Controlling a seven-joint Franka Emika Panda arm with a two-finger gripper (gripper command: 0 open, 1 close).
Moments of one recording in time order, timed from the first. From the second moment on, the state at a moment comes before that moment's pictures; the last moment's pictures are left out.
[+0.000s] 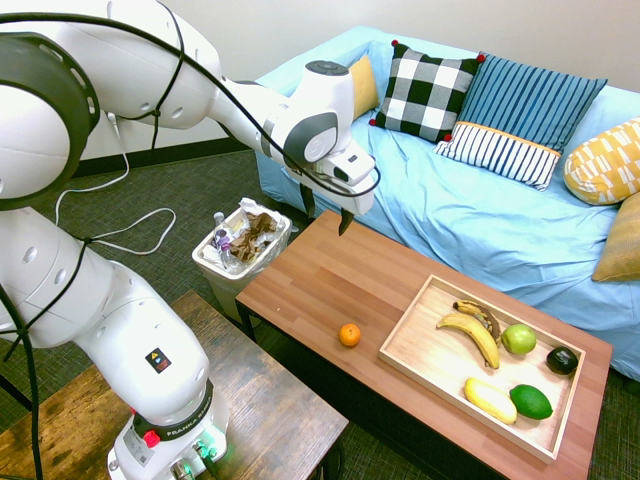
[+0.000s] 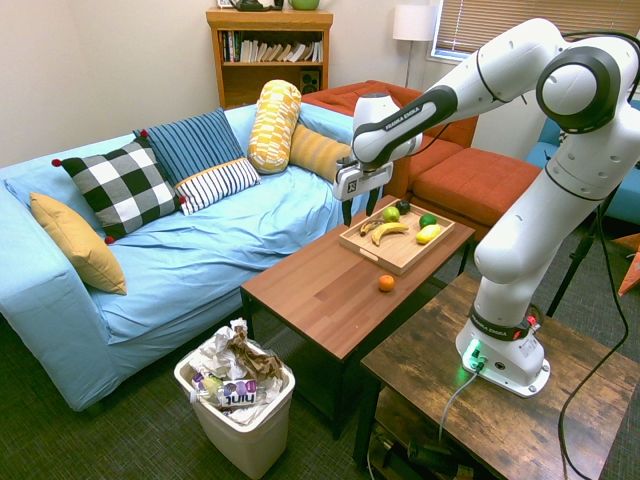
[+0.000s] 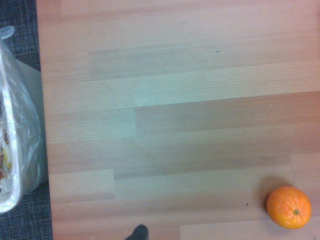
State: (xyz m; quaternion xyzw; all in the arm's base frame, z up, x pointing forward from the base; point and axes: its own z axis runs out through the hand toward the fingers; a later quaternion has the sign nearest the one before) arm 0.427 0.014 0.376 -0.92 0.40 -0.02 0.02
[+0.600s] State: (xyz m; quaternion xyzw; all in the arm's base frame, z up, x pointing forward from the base) arm 0.419 -0.026 0.316 -0.87 0.48 -0.04 0.00
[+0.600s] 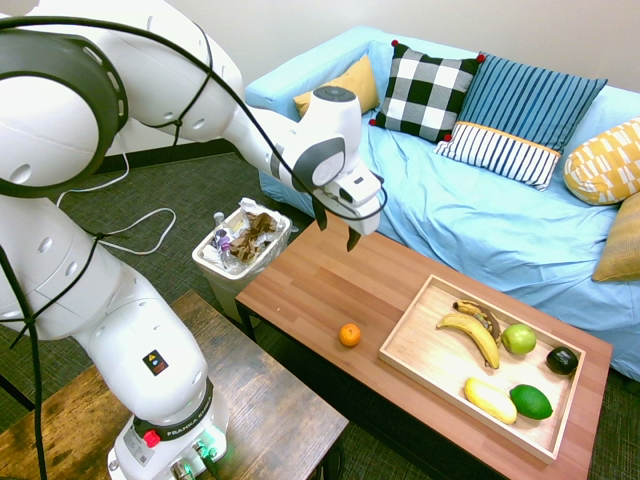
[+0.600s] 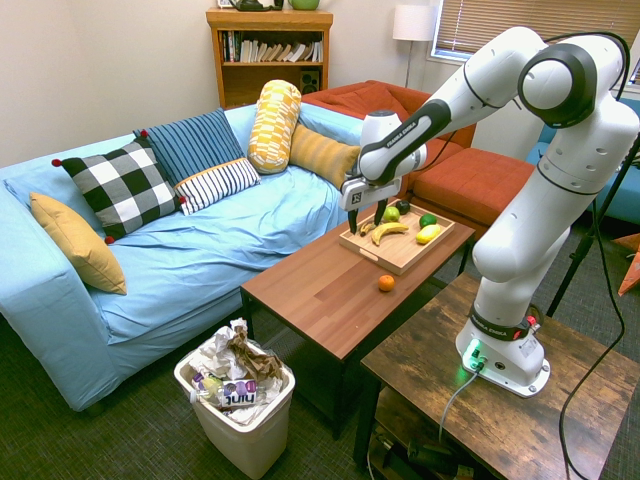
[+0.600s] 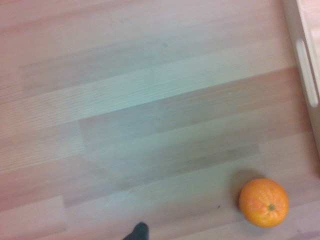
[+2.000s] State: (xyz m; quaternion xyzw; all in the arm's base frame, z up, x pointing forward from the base) arm 0.425 -0.092 0.082 -0.80 0.59 0.04 -0.07
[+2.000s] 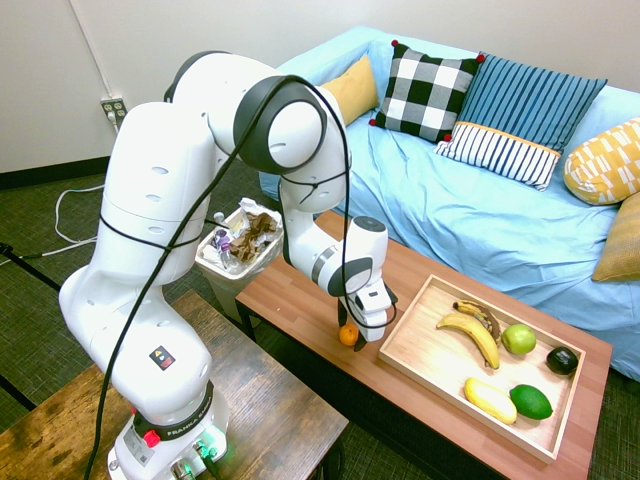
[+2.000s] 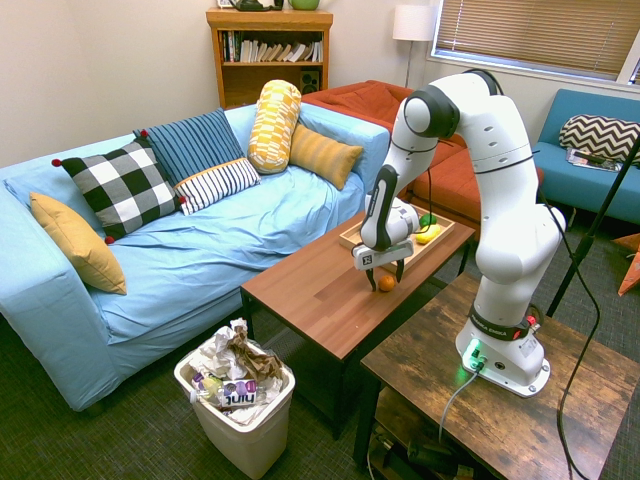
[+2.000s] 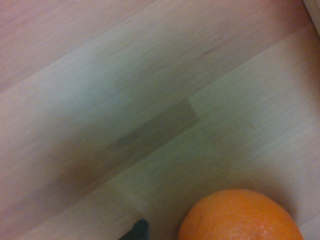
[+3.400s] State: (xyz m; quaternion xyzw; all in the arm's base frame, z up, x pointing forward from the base) arm 0.463 -0.206 0.197 -0.76 0.64 0.01 -0.05
